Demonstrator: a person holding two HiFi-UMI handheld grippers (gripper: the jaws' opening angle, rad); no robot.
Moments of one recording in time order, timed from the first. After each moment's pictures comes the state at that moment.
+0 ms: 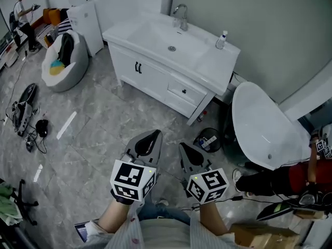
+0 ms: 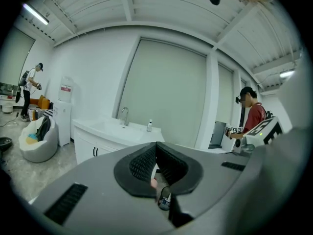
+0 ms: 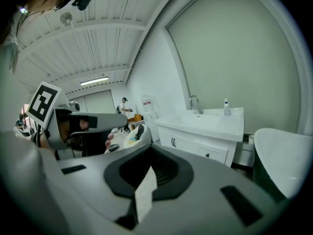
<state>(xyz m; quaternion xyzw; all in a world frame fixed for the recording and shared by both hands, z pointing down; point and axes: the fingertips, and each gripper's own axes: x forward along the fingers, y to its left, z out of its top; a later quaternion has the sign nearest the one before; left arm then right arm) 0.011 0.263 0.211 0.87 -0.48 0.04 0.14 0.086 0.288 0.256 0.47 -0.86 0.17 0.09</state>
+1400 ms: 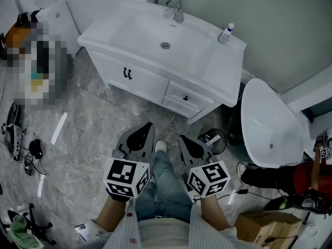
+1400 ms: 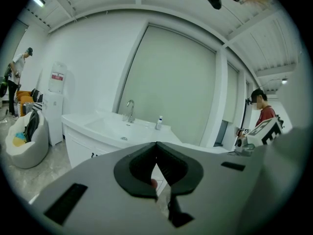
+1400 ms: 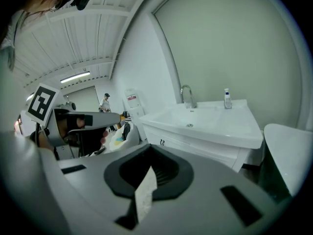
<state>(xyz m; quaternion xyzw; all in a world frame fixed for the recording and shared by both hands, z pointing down) -0.038 0.046 0.249 0.88 -0.44 0.06 0.17 0.054 0.083 0.296 0.52 -0.82 0.21 0.11</state>
